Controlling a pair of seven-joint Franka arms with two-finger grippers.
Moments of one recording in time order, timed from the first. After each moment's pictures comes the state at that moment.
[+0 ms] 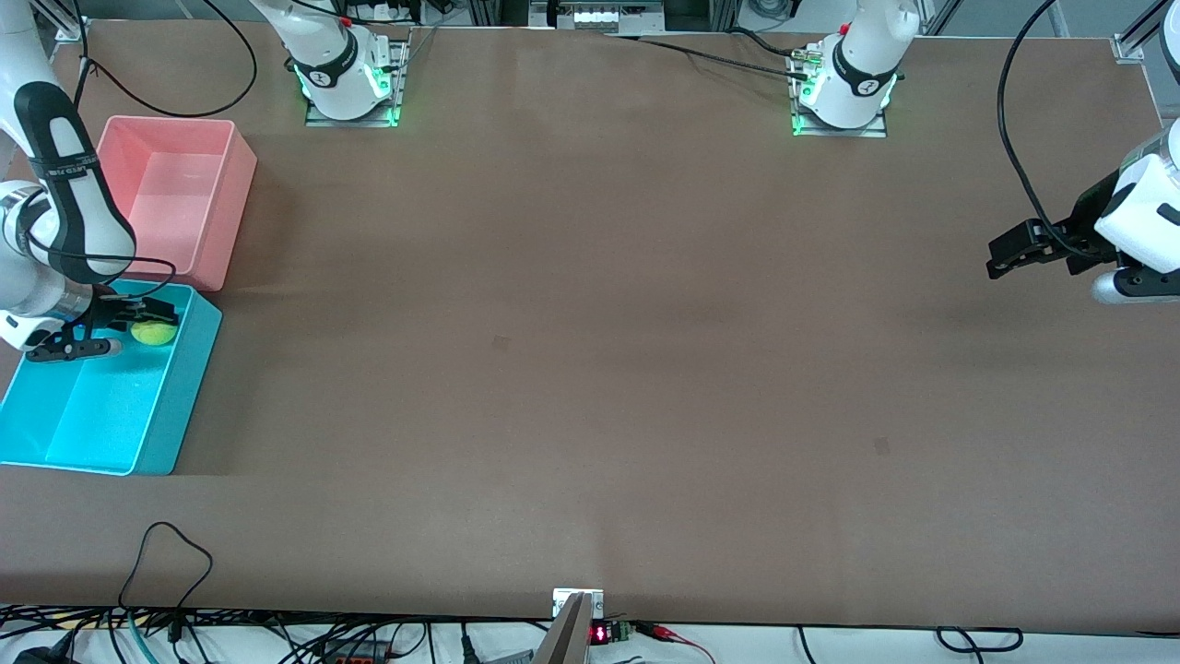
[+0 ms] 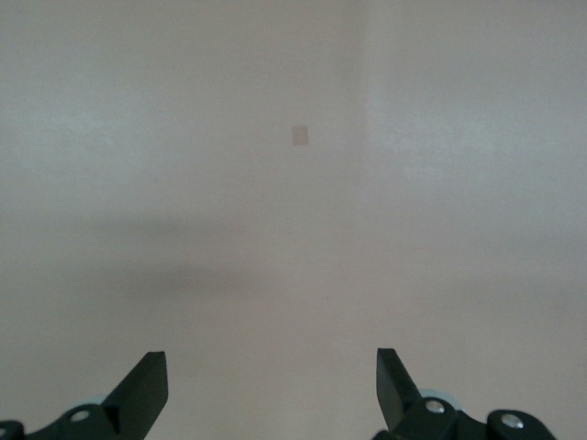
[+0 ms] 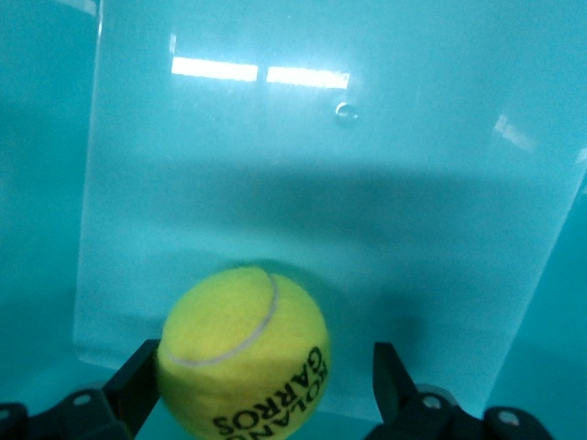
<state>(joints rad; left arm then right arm) -0.03 0.09 0.02 -1.56 0.00 1.63 -0.08 -0.43 0.53 -0.03 -1.93 -0.08 2.39 -0.53</state>
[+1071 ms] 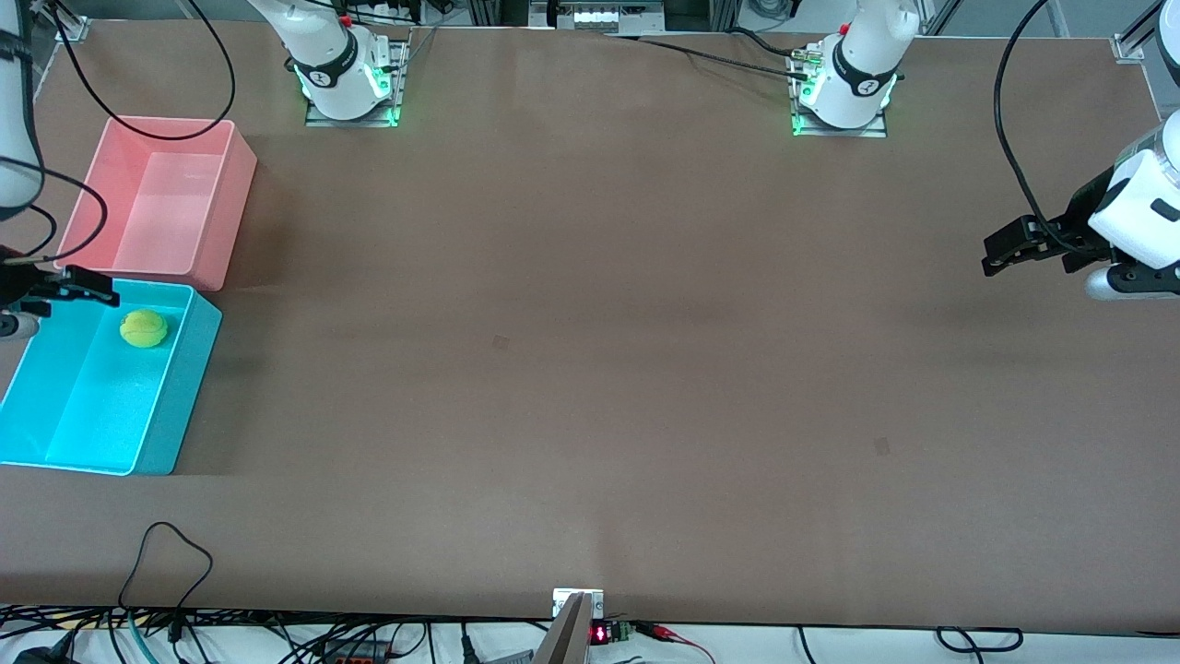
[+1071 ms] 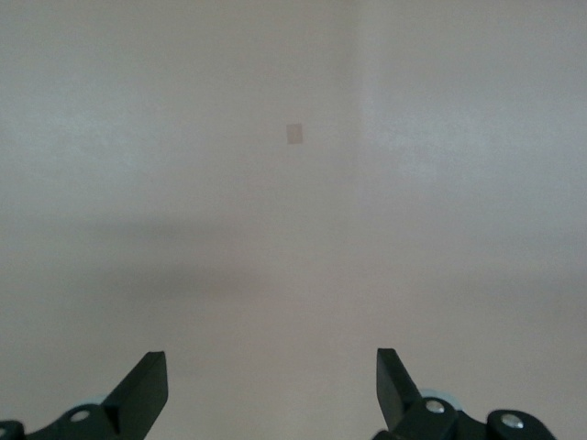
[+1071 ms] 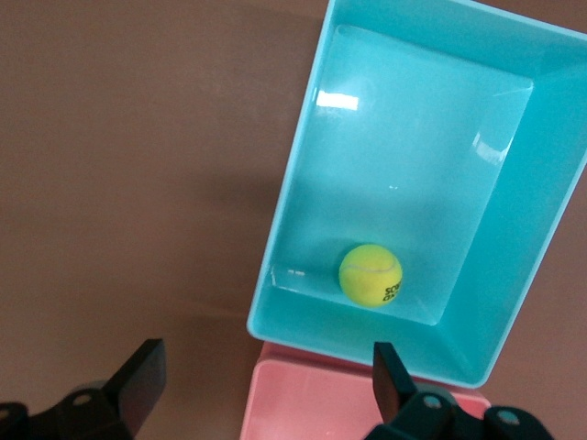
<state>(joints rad) -0.03 0.08 0.00 -1.56 0.00 1.63 -0.08 -0.25 0.22 0.00 -1.70 -0.06 1.83 -0.38</state>
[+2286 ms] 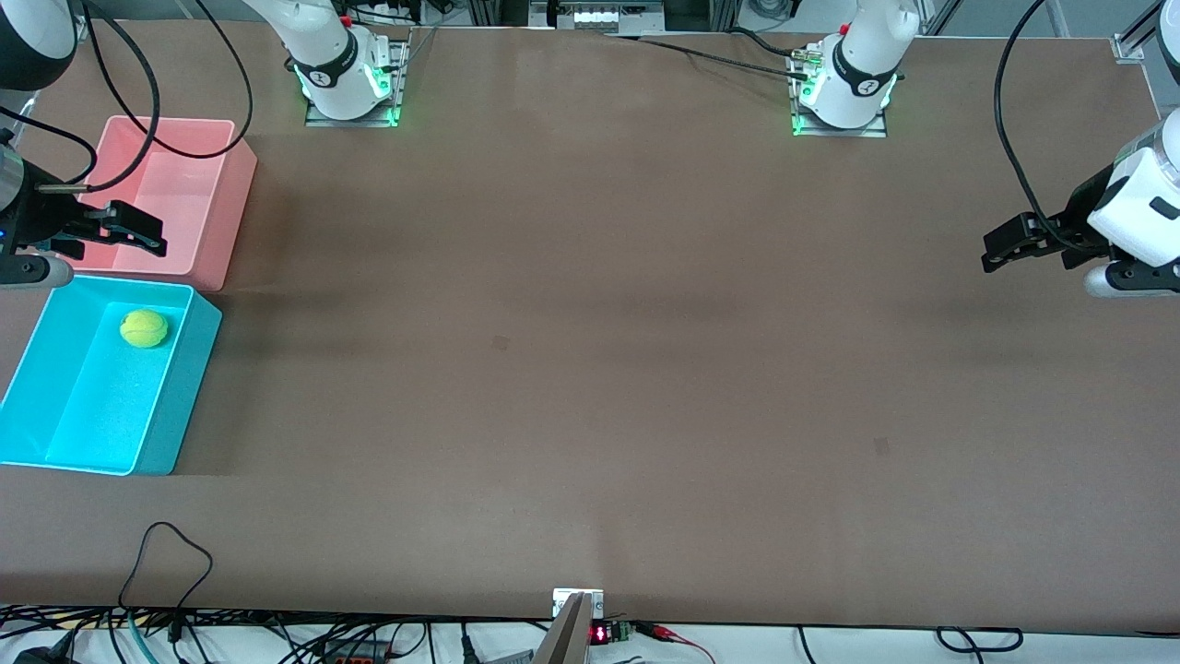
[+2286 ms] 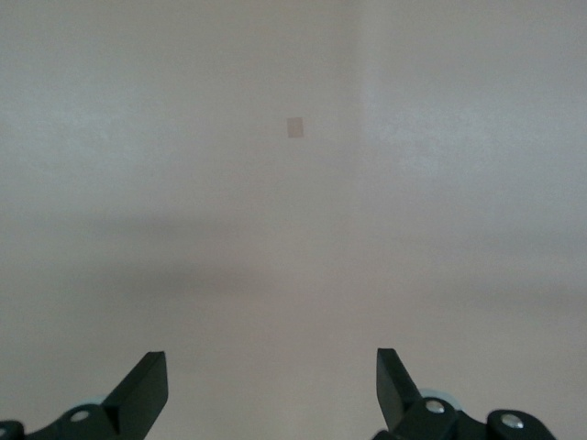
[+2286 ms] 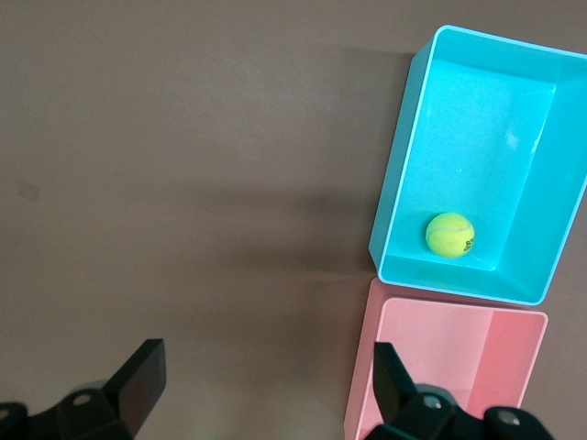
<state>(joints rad) -0.03 0.08 0.00 -1.57 0.00 1.62 -0.08 0.00 0.11 0.00 -1.54 -0.06 1.56 -0.08</state>
